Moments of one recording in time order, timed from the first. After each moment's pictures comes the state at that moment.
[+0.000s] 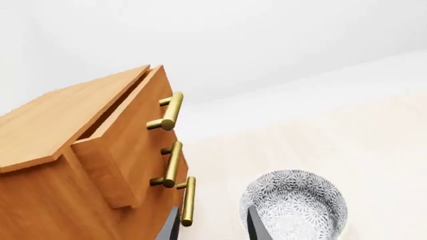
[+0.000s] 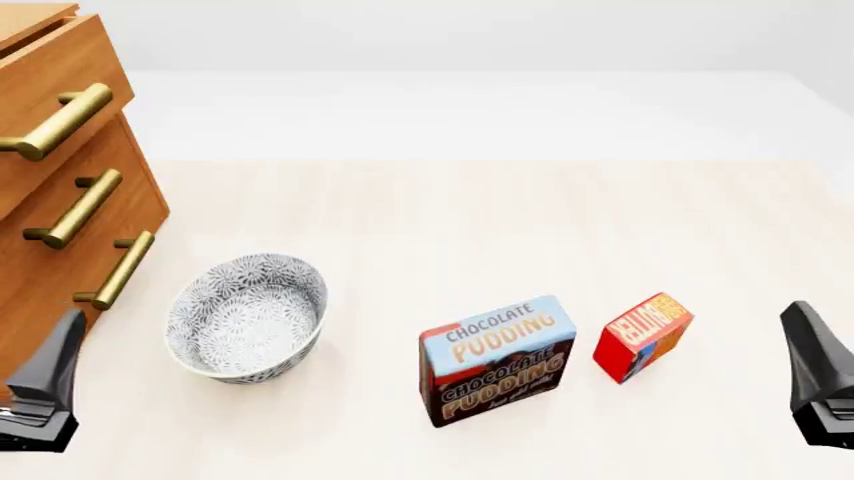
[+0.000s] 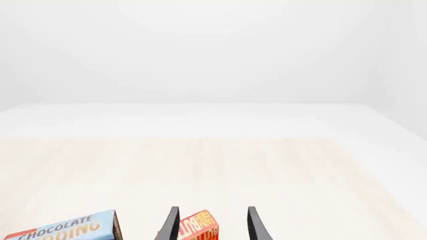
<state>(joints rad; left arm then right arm) -0.02 0.05 0.00 -0.03 0.26 0.00 0.00 0.00 0.00 0.00</state>
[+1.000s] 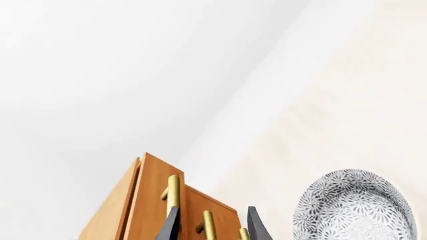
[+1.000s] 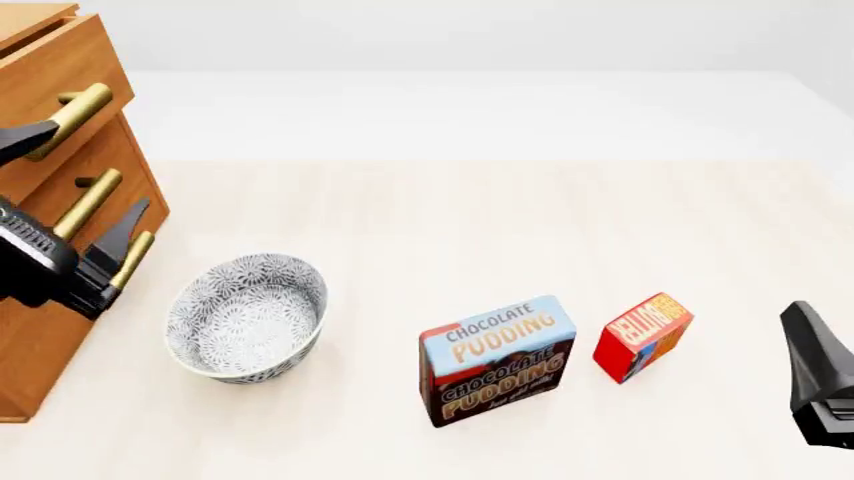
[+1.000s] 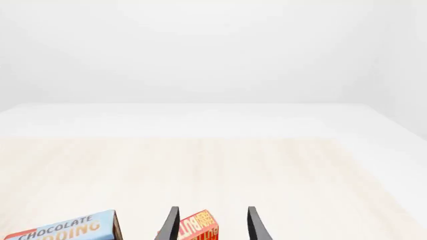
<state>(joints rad) -0.18 0.67 -0.38 -0.16 0.89 0.00 0.00 0.00 0.00 0.00</state>
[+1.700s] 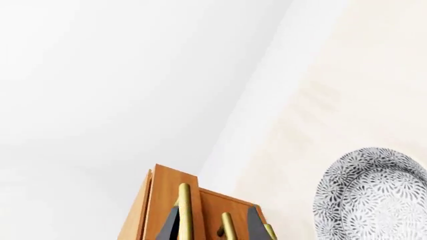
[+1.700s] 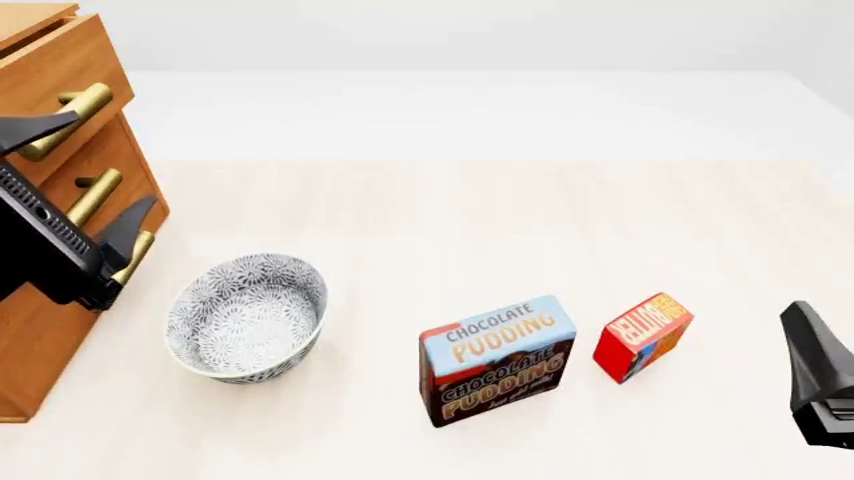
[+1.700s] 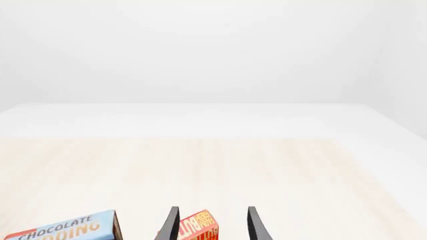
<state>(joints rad) -0.18 0.74 -0.41 -0.17 1.09 0.00 0.00 0.00 0.00 0.00</state>
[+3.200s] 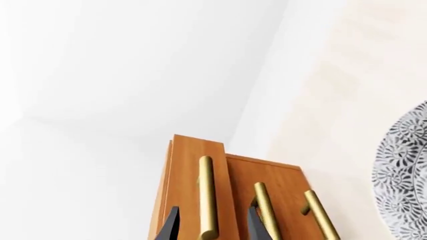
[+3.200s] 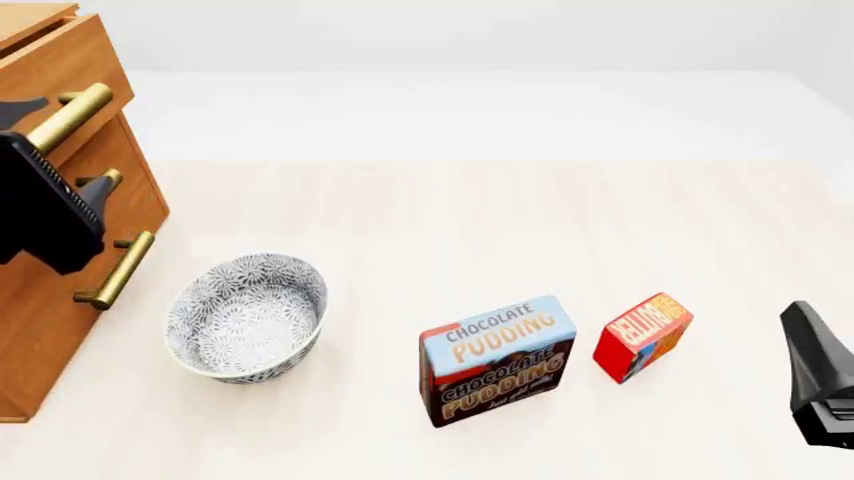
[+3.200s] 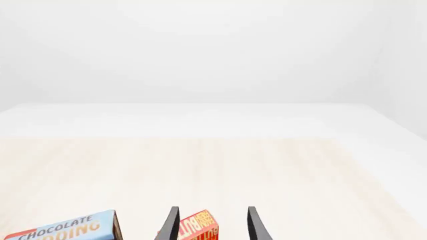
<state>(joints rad) 0.03 0.95 -0.45 -0.34 1.29 0.00 0.00 0.00 0.00 0.00</state>
